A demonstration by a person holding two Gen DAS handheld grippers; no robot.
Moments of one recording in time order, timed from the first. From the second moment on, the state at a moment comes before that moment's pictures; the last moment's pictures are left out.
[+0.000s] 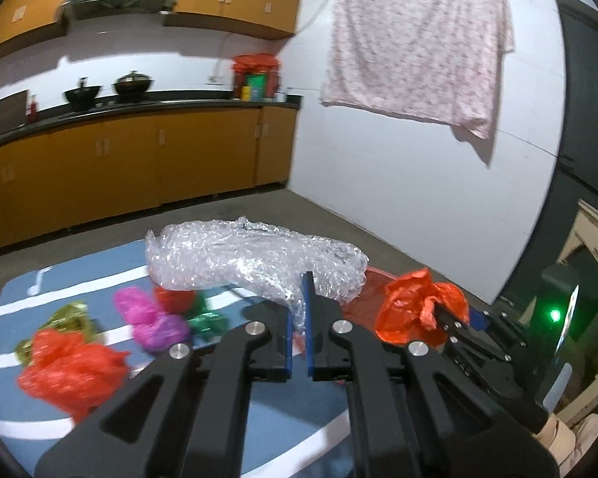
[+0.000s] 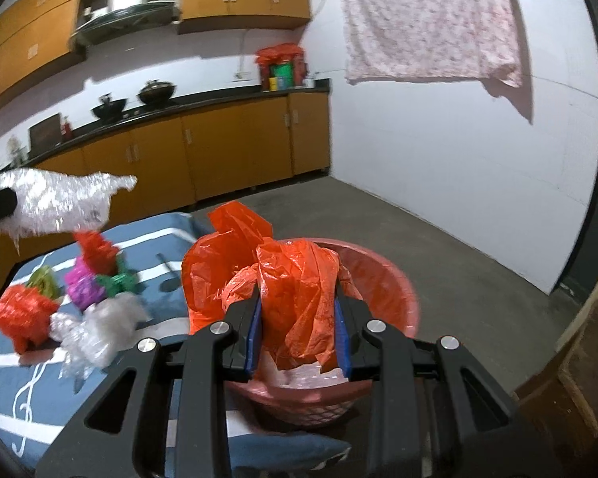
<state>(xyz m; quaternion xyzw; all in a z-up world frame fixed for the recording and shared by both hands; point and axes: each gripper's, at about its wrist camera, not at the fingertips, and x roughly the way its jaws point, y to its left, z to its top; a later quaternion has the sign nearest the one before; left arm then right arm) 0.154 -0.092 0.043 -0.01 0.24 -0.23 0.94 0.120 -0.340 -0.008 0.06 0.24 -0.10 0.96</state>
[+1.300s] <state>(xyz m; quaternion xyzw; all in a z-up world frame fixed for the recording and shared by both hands) 0.236 -0.186 -0.064 0.02 0.35 -0.28 0.89 0.185 -0.404 -0.034 0.12 0.28 -0.11 0.95</state>
